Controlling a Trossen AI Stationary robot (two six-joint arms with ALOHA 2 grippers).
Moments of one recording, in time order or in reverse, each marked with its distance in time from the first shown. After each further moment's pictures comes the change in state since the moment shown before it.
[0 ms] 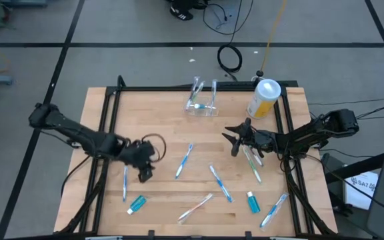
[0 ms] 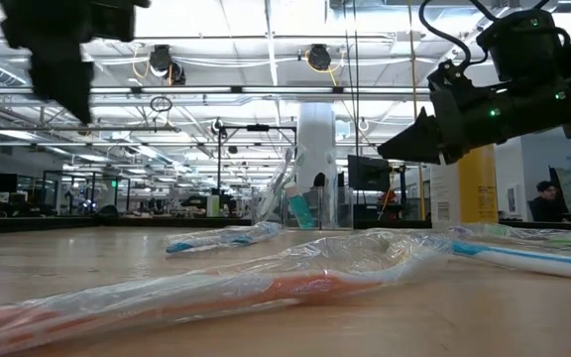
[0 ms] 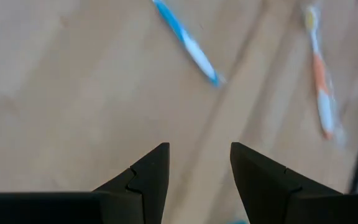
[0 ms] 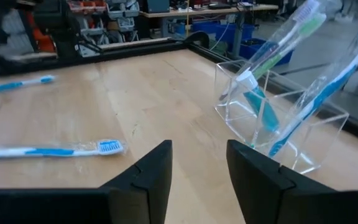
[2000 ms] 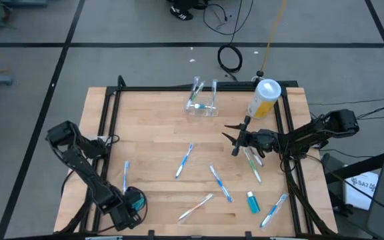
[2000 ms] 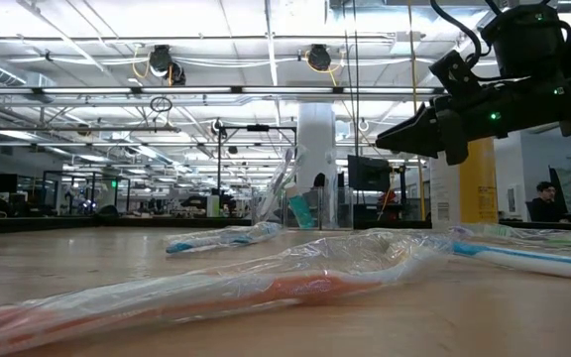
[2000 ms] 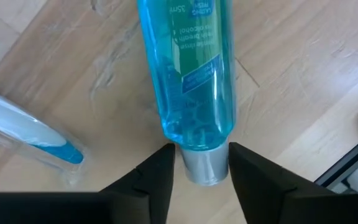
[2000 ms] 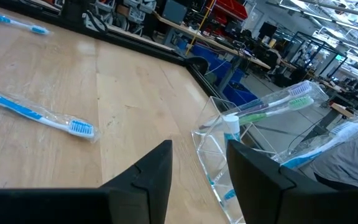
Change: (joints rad) left arm -0.543 0.511 0.022 0.177 0.145 -0.831; right arm -0.001 0.000 0.000 0.076 -0.004 -0.485
